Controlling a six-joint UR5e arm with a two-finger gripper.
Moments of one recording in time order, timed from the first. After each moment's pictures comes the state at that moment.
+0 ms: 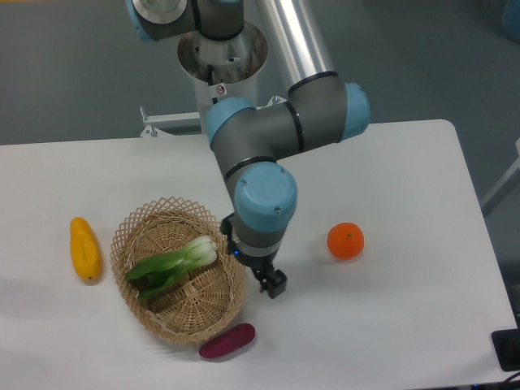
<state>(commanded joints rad) 2.28 -2.03 -1.49 -1.27 1.47 1.23</state>
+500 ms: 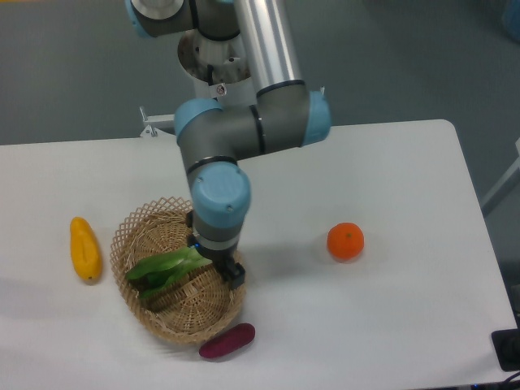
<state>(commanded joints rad) 2.18 -2.00 -1.69 -1.05 1.47 1.12</state>
